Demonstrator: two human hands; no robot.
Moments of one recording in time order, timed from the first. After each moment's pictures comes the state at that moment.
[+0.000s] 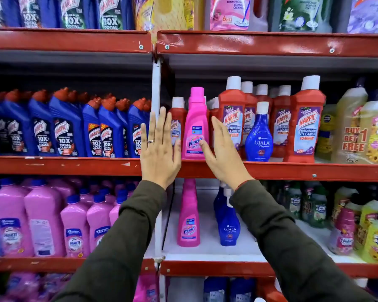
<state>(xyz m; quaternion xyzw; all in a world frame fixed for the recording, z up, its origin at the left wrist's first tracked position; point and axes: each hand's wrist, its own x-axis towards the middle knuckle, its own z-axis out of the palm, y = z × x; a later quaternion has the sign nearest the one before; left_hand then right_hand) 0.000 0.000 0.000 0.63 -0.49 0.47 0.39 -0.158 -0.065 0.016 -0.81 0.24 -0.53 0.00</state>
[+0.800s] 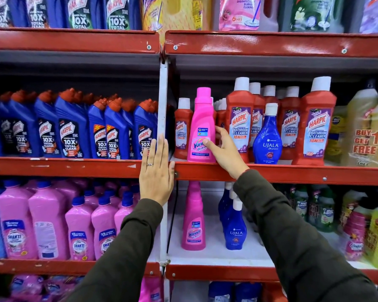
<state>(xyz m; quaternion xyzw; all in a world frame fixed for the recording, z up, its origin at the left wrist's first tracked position) 0.047 -0.020 -0.055 0.67 -0.50 0.43 0.34 -0.137 -0.079 0.032 -0.75 0.24 -0.52 0.33</state>
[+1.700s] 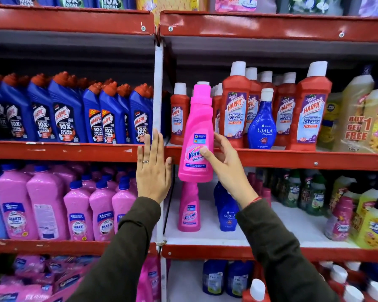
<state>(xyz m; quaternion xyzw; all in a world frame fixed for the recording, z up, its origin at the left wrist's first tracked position) 0.030 -0.003 -0.080 0.66 -0.50 0.41 0.38 -0.167 -0.029 -0.029 -0.72 0.16 -0.55 0.40</state>
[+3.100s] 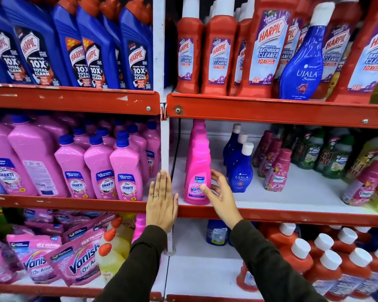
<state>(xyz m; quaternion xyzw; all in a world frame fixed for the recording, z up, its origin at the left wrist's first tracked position) 0.045 -0.022 -0.315 0.74 -0.52 0.32 0.28 -0.133 -0.087 -0.255 -0.69 0.30 -0.45 0.49</state>
